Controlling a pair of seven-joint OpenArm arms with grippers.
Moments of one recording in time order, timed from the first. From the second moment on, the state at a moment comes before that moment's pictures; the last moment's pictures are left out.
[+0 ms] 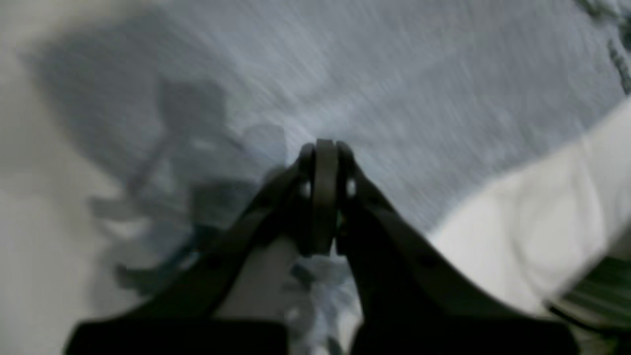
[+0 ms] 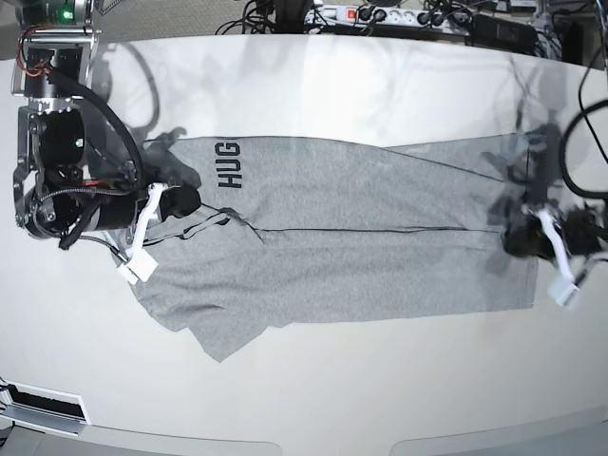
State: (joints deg) left arm -8.1 -38.9 -2.1 71.4 -49.2 -43.9 54.8; right arm 6.6 14.4 7.8 78.1 50.3 40.4 -78.7
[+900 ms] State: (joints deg) left arm 6.5 -36.8 -1.3 79.1 -25.6 -38.9 32.7; right arm 5.5 15.9 -8.0 78.1 13.9 32.2 -55.8
